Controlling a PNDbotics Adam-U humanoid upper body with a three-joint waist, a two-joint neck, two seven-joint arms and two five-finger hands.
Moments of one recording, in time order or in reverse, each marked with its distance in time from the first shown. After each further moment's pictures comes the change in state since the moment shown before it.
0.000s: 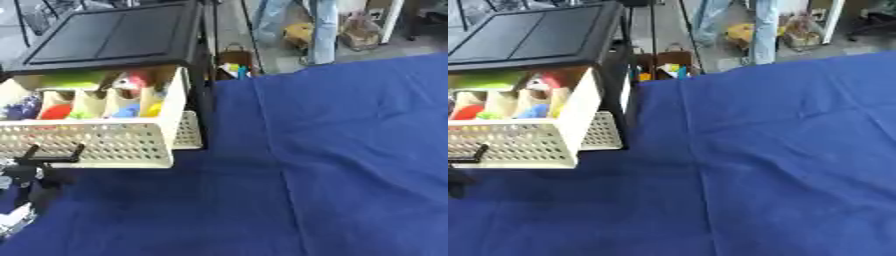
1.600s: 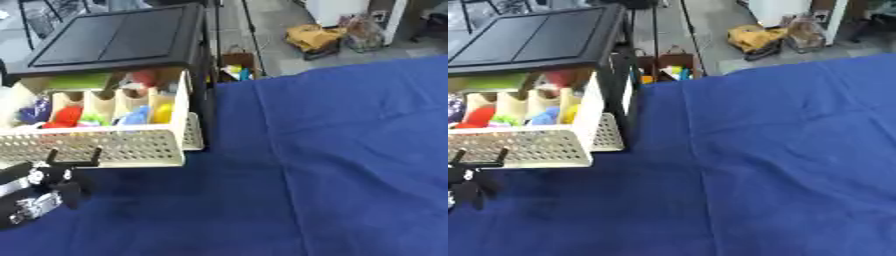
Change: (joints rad) left arm -0.054 0.000 -0.034 -0.001 0.234 0.189 -0.227; right arm -0.001 0.020 0.000 0.000 0.003 0.010 -0.005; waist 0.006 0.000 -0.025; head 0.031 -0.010
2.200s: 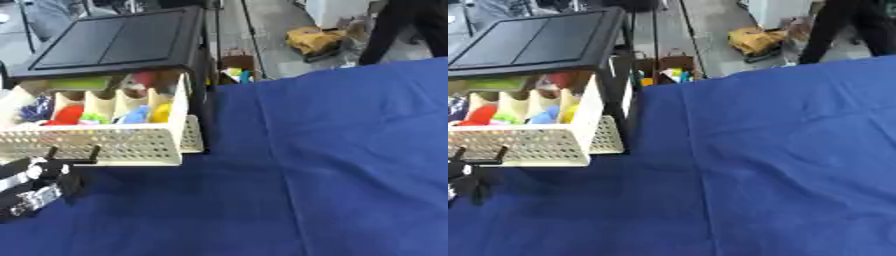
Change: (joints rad) left arm -0.018 0.000 0.013 0.041 0.009 0.001 0.034; right arm 0.001 0.001 0.000 0.000 0.000 0.004 -0.001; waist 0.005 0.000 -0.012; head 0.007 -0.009
